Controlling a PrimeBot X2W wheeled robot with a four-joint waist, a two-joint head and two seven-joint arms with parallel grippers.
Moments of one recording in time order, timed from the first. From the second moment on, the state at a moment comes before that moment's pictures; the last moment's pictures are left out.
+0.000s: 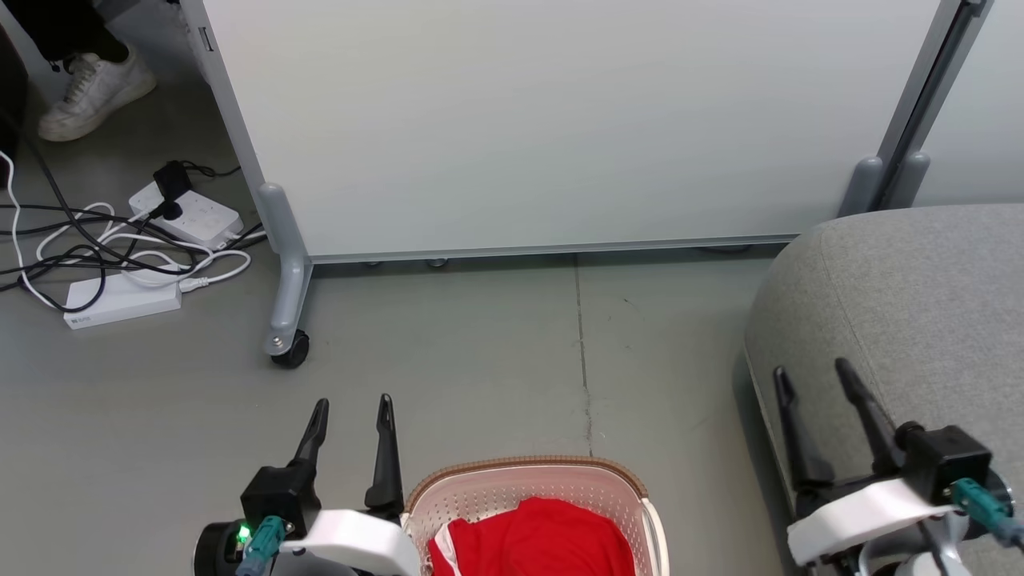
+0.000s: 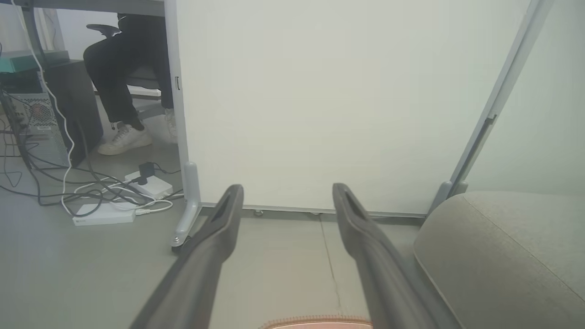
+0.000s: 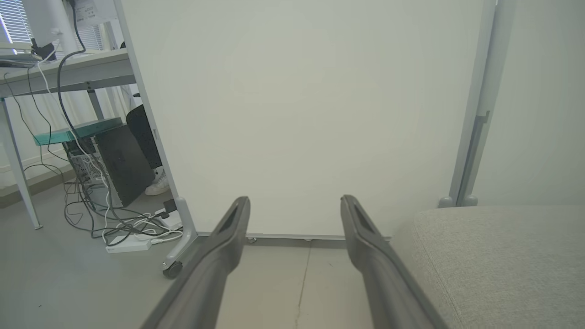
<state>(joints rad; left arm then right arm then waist) -0.04 0.05 -0.30 0.20 -0.33 0.24 -0.22 -0.07 -0.07 0.06 0.19 0.20 0.13 -0.20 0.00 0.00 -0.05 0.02</state>
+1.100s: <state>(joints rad) 0.02 0.05 -0.30 0.21 -0.18 0.24 -0.26 -0.10 -0.06 0.14 0.33 0.00 0.13 -0.26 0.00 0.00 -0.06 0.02</state>
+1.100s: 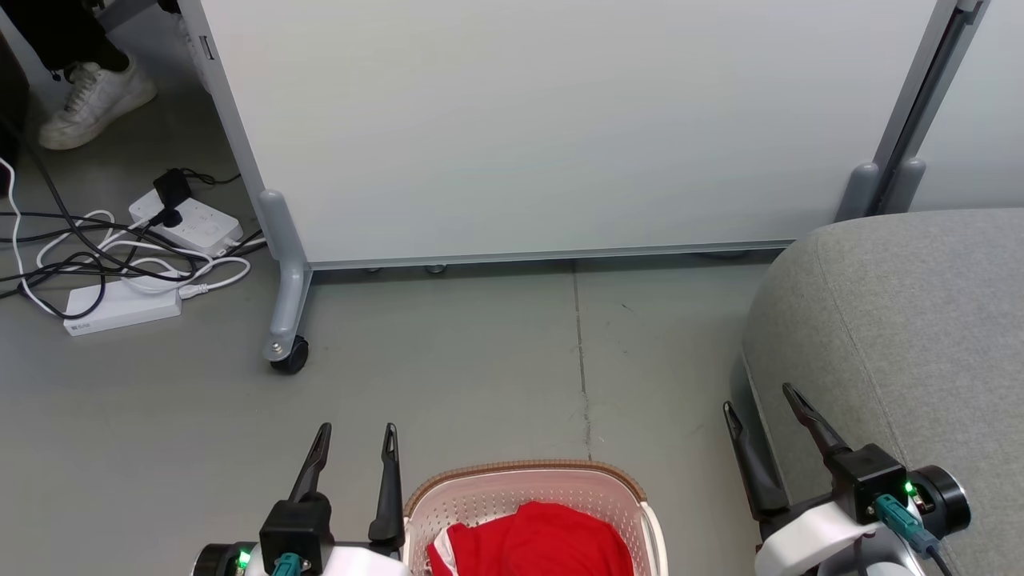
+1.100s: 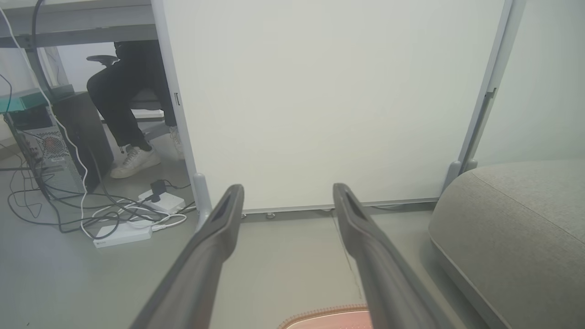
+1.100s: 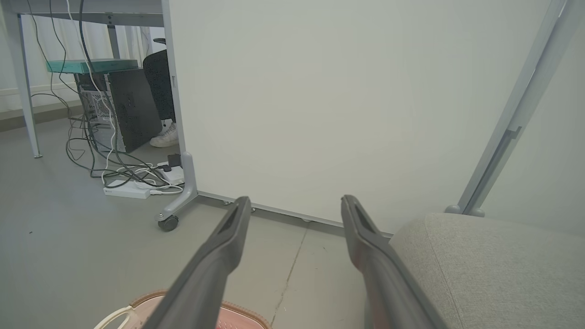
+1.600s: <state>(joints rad) 0.02 0.05 -0.29 0.23 -0.21 0.21 -0.26 -0.11 -0.05 0.11 0.35 0.02 0.13 -0.26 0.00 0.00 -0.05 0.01</state>
